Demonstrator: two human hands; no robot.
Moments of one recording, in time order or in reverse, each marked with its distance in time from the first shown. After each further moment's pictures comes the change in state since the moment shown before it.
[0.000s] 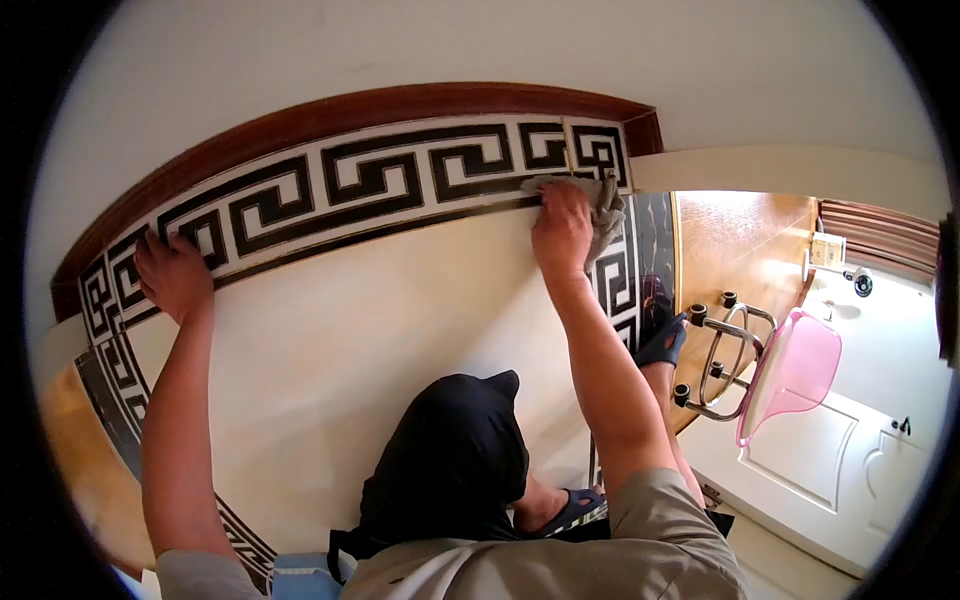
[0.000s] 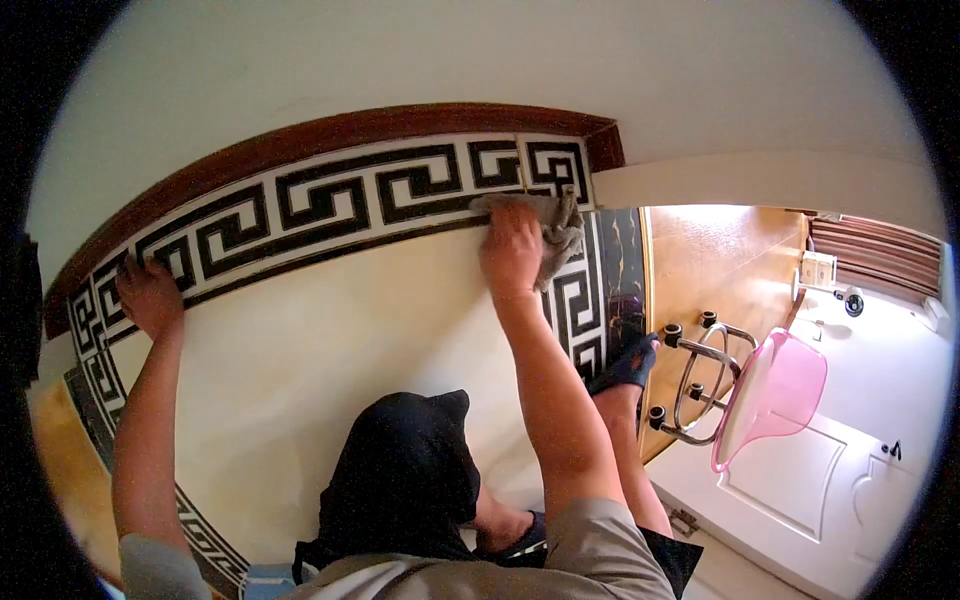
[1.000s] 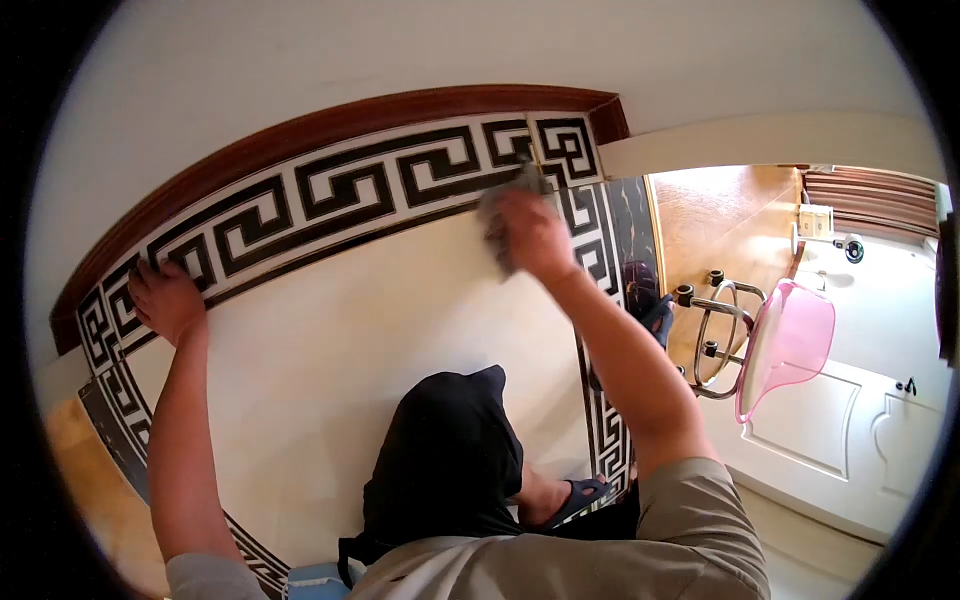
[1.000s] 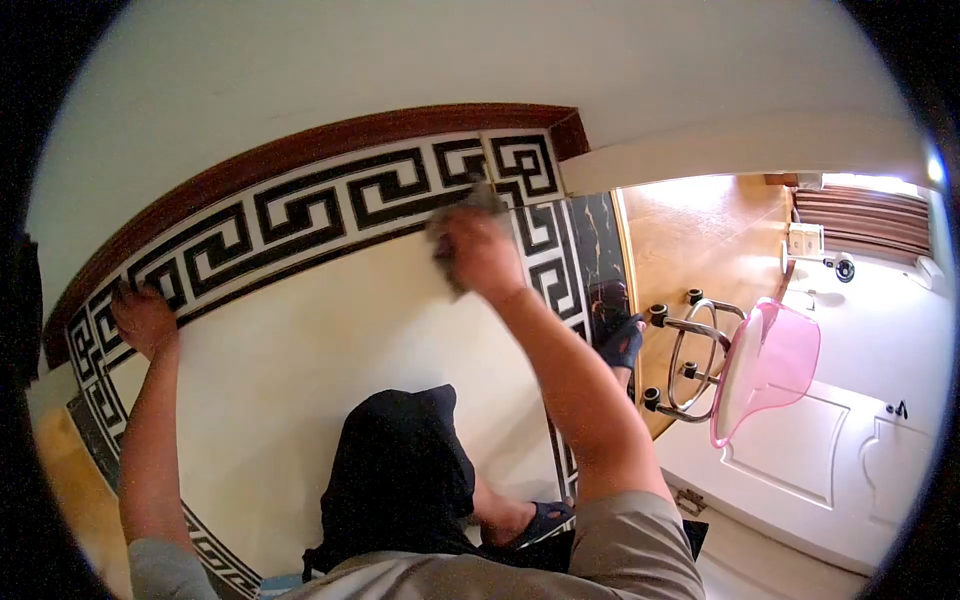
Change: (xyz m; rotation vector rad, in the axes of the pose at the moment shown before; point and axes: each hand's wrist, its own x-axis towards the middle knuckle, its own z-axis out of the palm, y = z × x) left_hand 0.003 0.001 -0.001 -0.003 -0.096 0.003; right_hand 0.006 -0.006 -0.047 0.215 -0.322 -0.114
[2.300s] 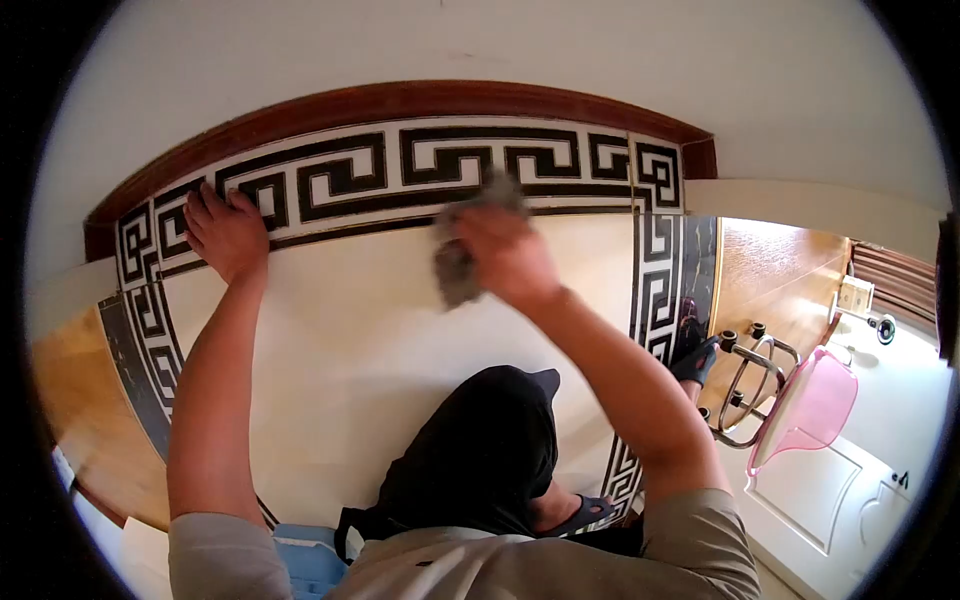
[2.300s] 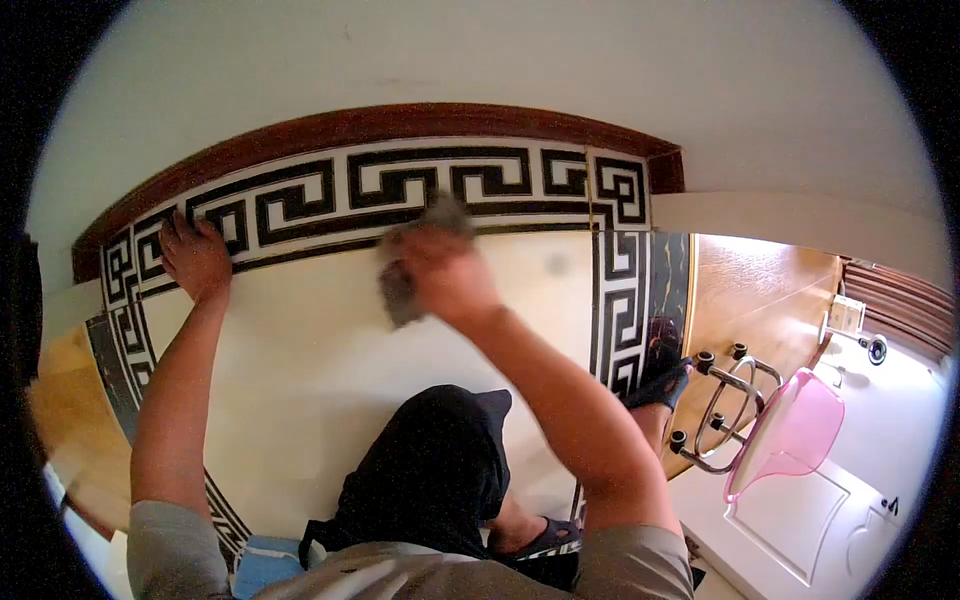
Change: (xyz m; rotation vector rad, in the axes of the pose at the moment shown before) left_hand -0.009 0.008 -0.018 -0.105 0.084 -0.004; right_hand 0.034 -0.120 0.064 0.105 -0.022 -0.387
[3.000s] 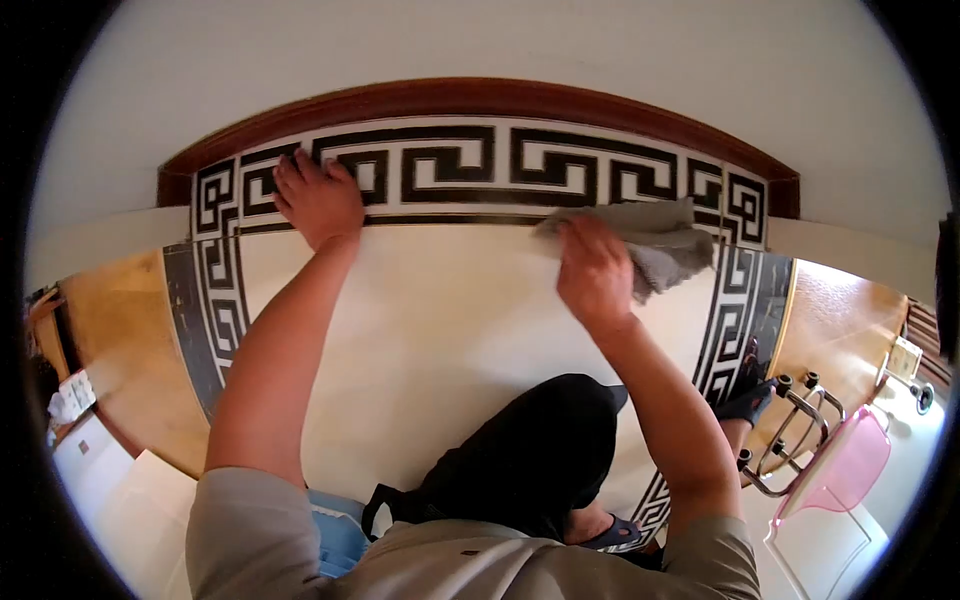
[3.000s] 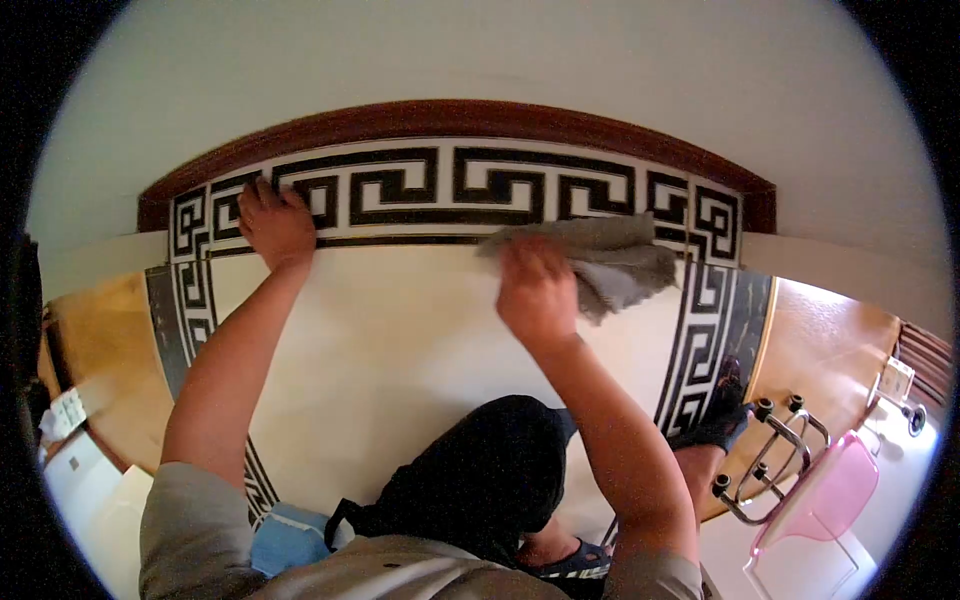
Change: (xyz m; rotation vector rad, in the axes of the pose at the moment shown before) left_hand 0.002 0.005 -0.002 -0.066 0.041 -0.015; right_hand 0.007 -0.025 0.012 -0.118 0.152 0.141
